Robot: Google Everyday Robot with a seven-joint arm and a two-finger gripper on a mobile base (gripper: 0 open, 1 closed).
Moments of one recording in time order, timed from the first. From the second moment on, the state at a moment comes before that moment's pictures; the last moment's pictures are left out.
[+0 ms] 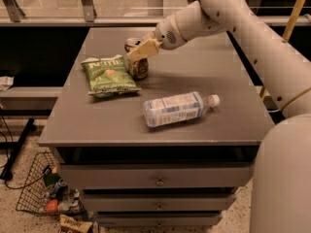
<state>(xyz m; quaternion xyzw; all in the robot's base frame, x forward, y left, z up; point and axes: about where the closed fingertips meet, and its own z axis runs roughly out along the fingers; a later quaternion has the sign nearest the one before) 0.702 0.041 0.901 -0.52 0.70 0.31 0.36</state>
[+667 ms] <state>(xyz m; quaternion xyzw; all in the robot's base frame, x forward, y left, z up) 0.701 0.047 0.897 -0.53 0.70 0.32 0.36</state>
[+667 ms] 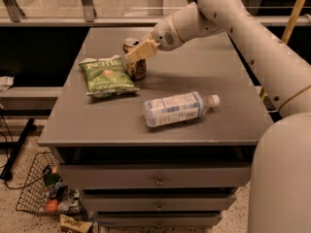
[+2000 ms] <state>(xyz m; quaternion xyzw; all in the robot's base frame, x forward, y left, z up) 0.697 0.019 0.898 -0.52 0.71 0.29 0.37</state>
